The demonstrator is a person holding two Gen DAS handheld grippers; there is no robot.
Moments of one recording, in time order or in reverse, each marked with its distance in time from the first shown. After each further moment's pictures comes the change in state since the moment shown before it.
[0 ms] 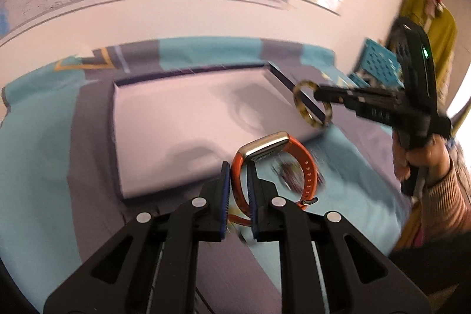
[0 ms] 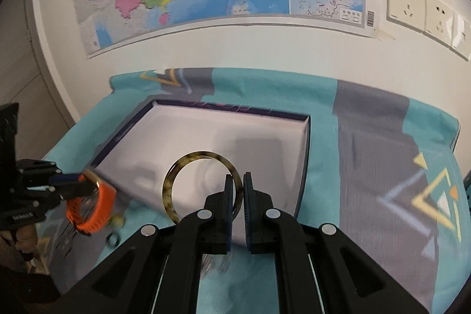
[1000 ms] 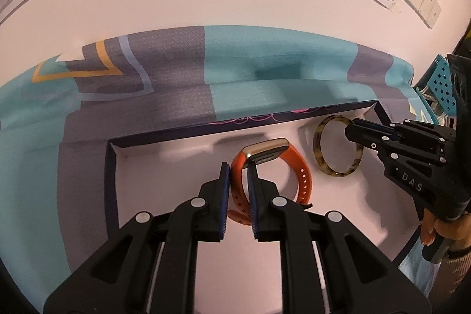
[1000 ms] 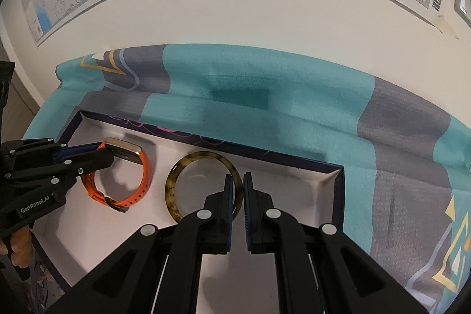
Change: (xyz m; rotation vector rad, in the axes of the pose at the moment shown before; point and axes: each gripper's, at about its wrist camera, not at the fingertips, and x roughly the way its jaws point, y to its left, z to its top) left arm 0.147 0.068 0.098 -0.129 0.189 0.165; right arm 0.139 -0.007 0.067 0.029 0.196 -0.094
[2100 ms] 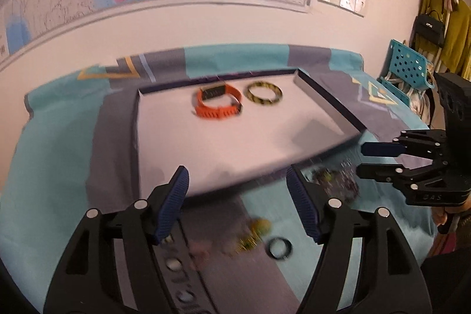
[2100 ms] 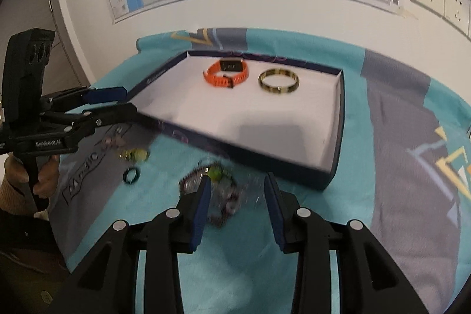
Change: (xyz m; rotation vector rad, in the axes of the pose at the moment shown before) left arm -0.118 -0.044 -0.154 0.133 -0.252 -0.020; right arm -0.118 0.019 -0.168 -0.114 -0.127 0.181
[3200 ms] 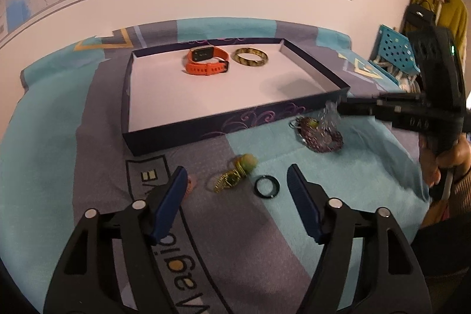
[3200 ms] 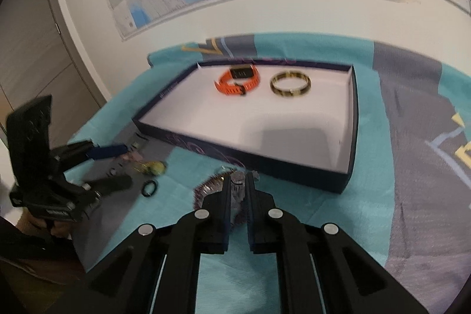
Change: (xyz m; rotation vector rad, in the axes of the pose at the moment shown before) left arm -0.013 -0.005 -0.046 0.015 0.059 -0.048; right arm -0.007 -0.004 0.008 0.067 -0.051 0.116
